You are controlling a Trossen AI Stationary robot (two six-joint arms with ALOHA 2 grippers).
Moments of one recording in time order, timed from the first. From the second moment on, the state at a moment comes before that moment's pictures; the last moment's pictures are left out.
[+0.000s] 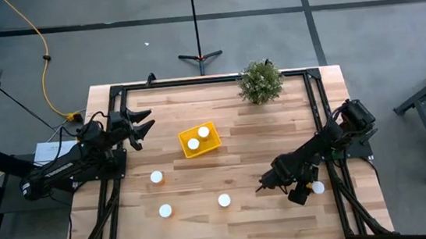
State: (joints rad) left arm 0.41 0.02 0.10 0.06 0.01 -0.24; right arm 0.44 1.79 0.98 -1.27 -0.57 0.87
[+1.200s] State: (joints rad) left arm 0.41 0.02 0.10 0.06 0.01 -0.24; right arm 0.31 1.76 0.98 -1.21 -0.14 0.81
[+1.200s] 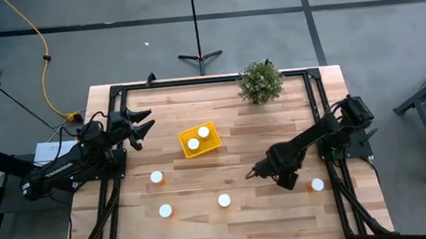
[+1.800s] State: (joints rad) left arm 0.41 0.02 0.10 0.06 0.01 -0.24; right arm 0.64 1.16 0.98 -0.91 0.34 1.18
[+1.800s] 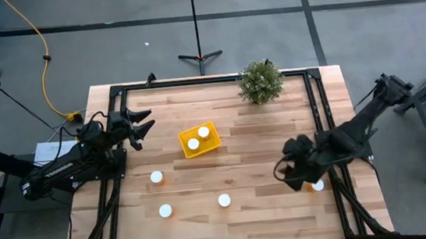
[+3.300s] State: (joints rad) left arm 0.41 0.02 0.10 0.07 0.01 -0.23; right arm 0.71 1.45 0.98 -1.22 -0.19 1.75
